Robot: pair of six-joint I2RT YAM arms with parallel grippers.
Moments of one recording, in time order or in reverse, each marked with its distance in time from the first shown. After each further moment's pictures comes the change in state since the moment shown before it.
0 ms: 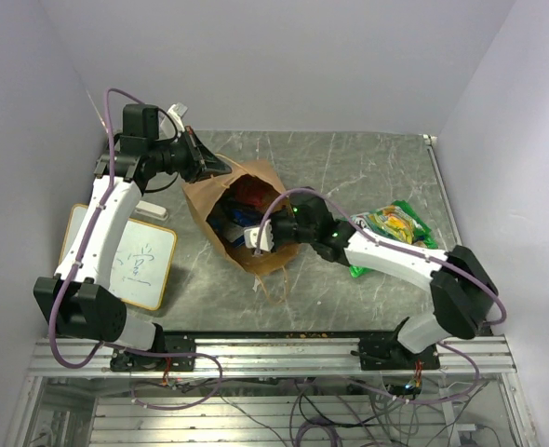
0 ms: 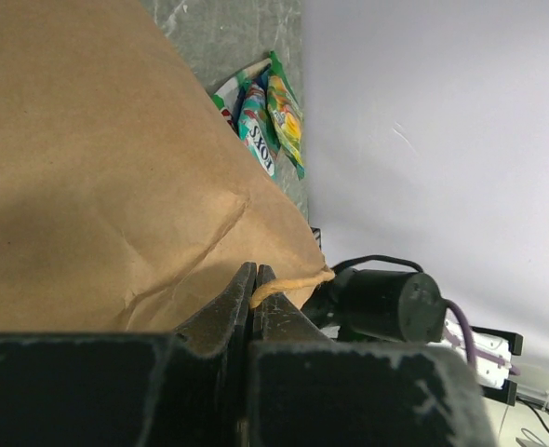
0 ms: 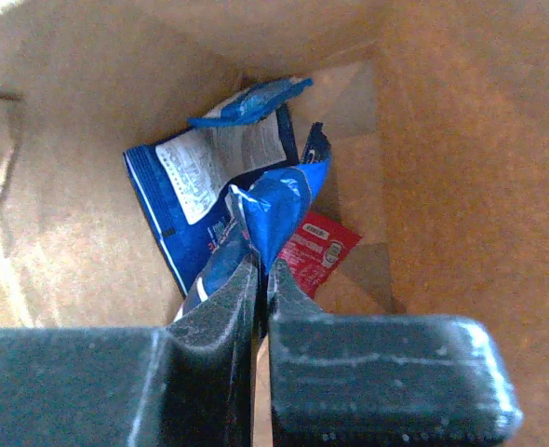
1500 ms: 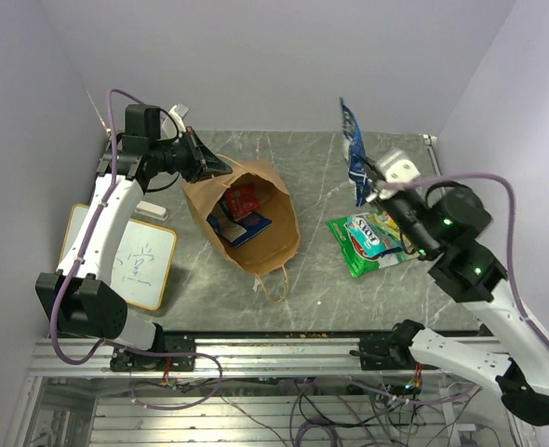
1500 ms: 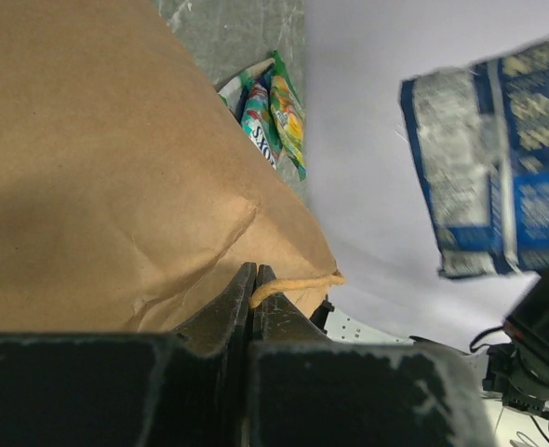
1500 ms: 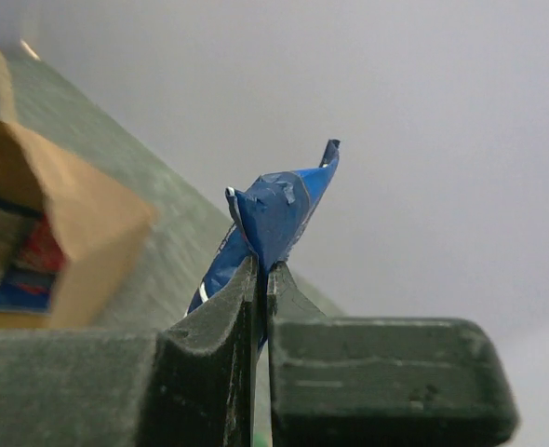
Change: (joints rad) left arm -0.006 0.016 -0.006 0.007 -0.001 -0.008; right arm -0.098 -0.734 0.213 -0.306 0.451 0.601
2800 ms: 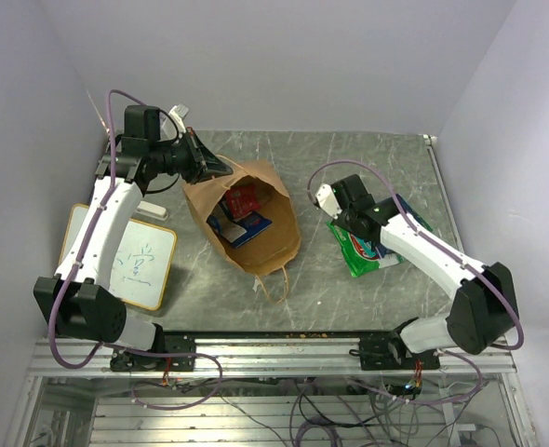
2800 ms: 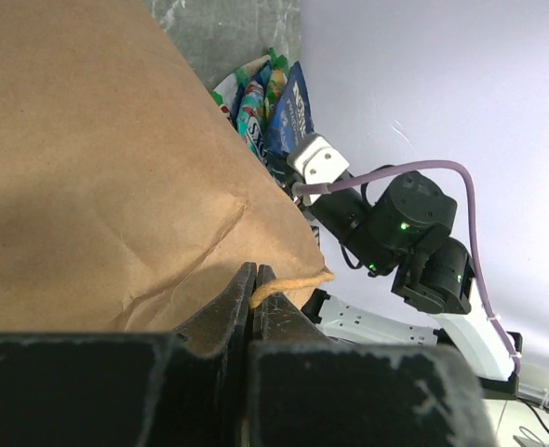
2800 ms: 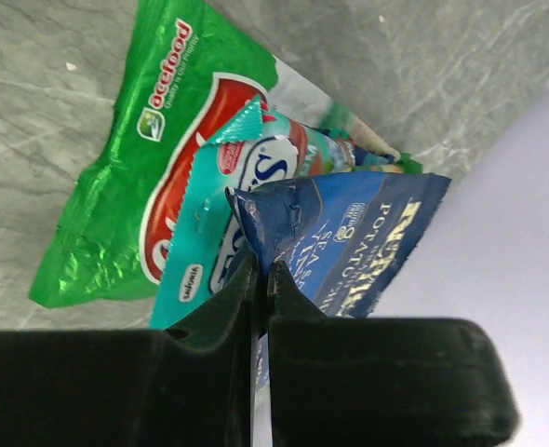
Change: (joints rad) left arm -0.008 -0.021 -0.008 0.001 0.001 0.000; right arm -0.218 0.562 -0.156 -0.473 0.293 -0.052
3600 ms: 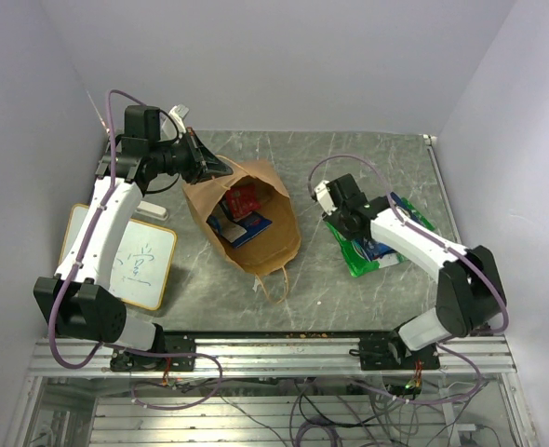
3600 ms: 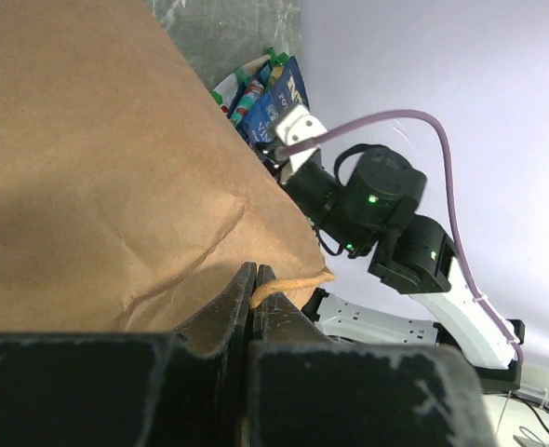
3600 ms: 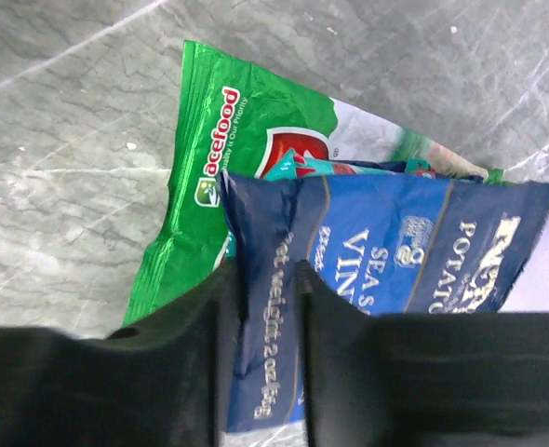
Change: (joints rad) left arm 0.000 0.000 -0.002 0.000 0.000 0.000; right arm -0.018 0.145 -0.006 0.096 -0.082 0.213
